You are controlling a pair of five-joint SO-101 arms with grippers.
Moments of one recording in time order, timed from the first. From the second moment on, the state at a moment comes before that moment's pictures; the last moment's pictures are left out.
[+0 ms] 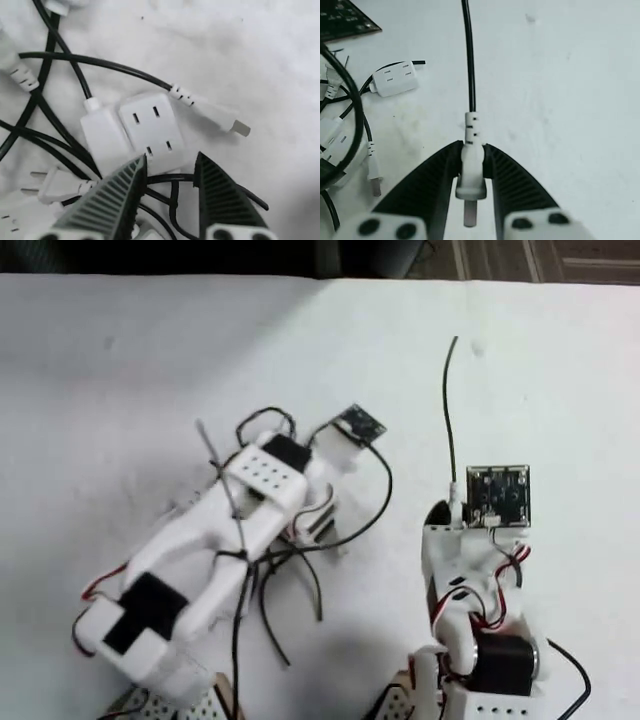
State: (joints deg) left arm 27.9 6.7 18.3 70.8 -9.5; right arm 2.5 -89.5 64.7 68.9 7.8
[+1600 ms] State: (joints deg) left arm 23.5 14.8 9.1 84.8 -14.1; right arm 2.5 -89.8 64.8 68.7 7.8
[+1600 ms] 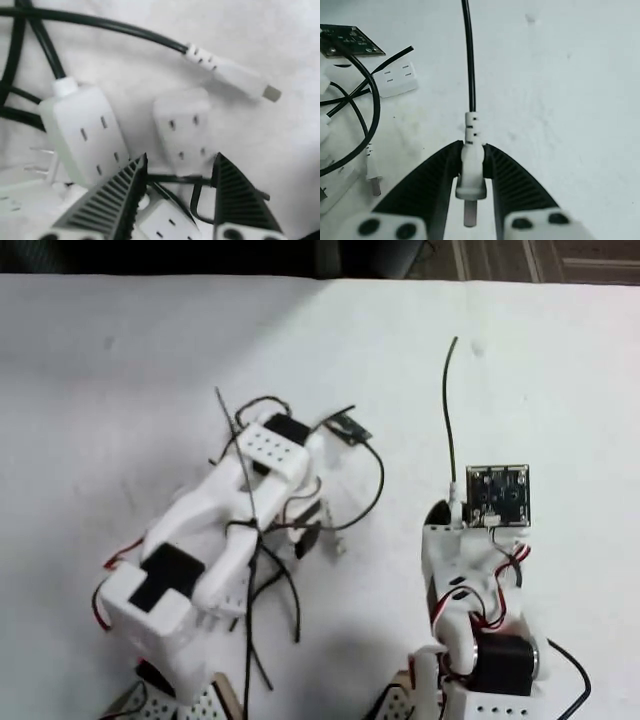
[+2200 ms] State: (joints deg) left arm 12.4 -30.7 32.1 81.1 -14.1; right arm 2.5 -89.8 64.8 65.9 7.8
